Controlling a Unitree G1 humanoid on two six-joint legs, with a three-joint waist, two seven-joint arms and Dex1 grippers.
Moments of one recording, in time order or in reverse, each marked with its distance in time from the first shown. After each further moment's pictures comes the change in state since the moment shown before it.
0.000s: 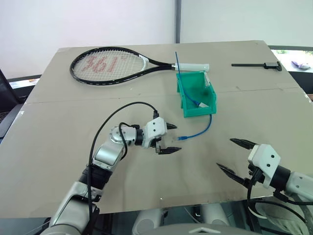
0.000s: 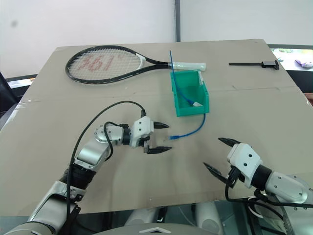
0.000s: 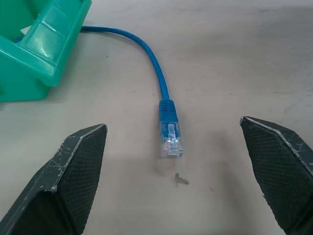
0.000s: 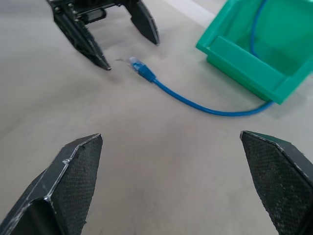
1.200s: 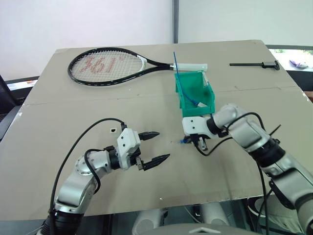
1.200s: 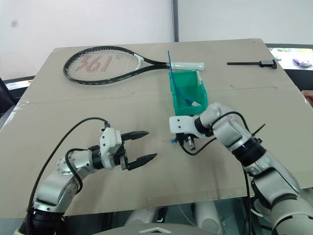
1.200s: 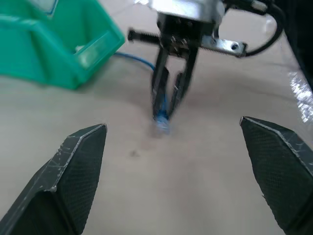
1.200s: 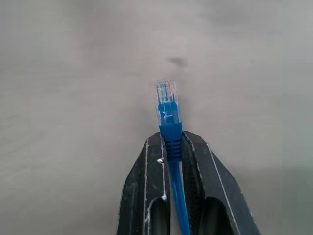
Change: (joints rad) left arm 0.475 0.116 0.274 -0.478 -0.289 0.132 0.165; right arm -1.168 0.097 0.778 0.887 -0.390 0.057 0.470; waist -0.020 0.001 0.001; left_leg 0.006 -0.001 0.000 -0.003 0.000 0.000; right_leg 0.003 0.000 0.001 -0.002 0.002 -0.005
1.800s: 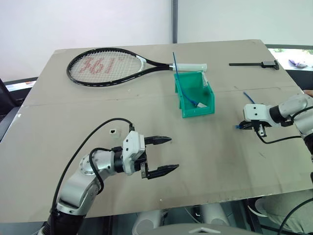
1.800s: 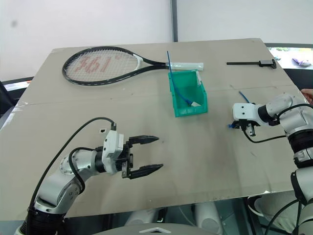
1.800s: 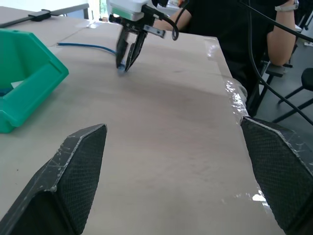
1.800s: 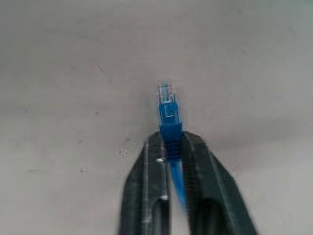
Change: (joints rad) left arm -0.018 -0.019 -0.047 -0.107 -0.101 0.045 -0.070; right arm 0.010 -0.409 -0.246 0.570 0.037 -0.616 0.083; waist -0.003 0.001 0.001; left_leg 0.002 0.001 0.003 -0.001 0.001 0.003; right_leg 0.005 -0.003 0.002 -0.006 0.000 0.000
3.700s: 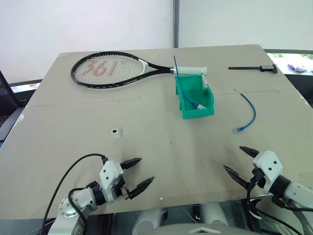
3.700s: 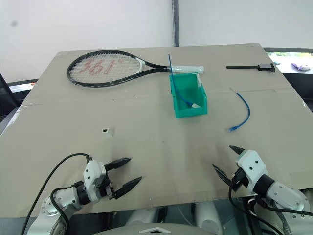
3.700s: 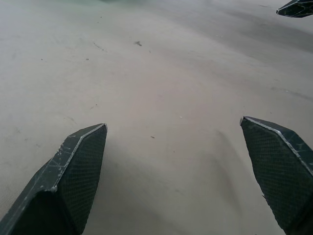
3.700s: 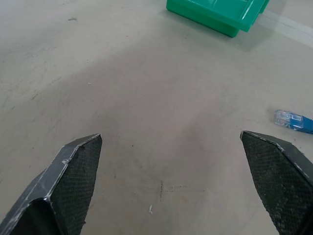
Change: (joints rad) left arm 0.404 -0.076 0.148 0.204 0.139 -0.300 0.066; right arm 1.255 0.300 -0.491 -1.257 0.400 0.418 -0.702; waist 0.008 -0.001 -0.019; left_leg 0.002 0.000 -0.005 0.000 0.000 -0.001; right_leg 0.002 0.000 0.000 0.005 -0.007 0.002
